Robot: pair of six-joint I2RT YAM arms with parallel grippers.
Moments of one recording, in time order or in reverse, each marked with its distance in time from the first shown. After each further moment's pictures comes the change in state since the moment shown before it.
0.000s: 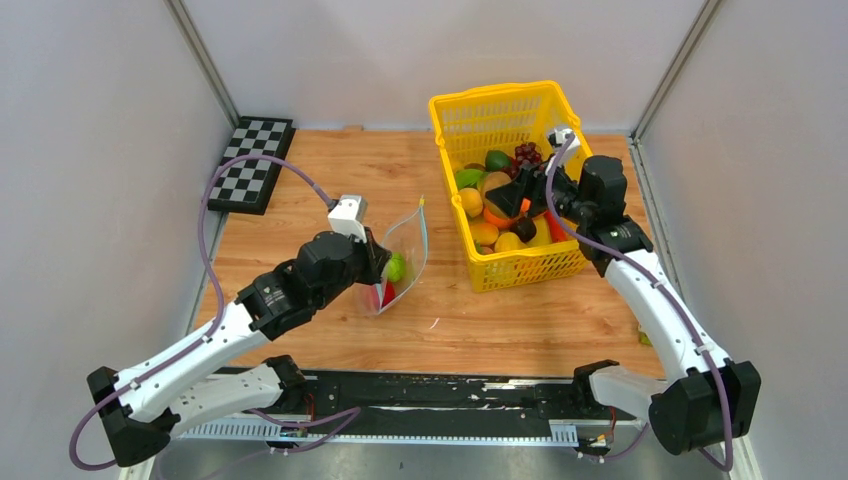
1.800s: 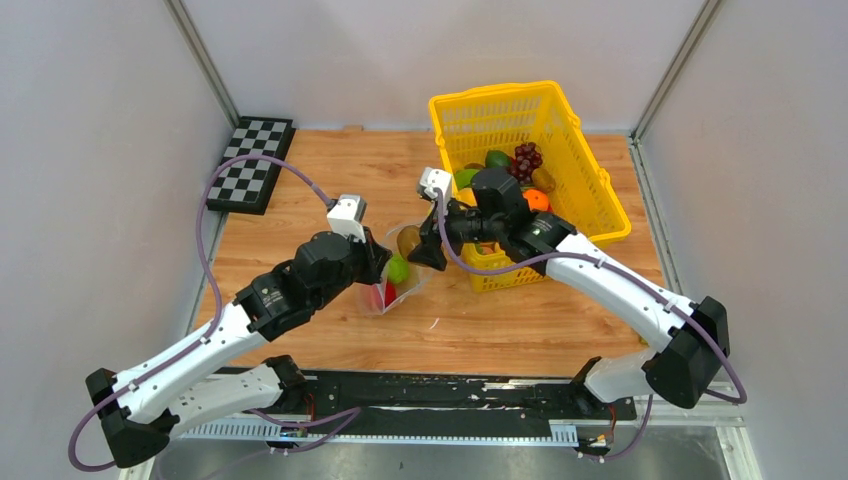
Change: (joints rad) left arm 0.000 -0.006 0.000 0.011 0.012 0.008; right arm 0.521 0.223 0.203 -0.181 -0.026 -0.401
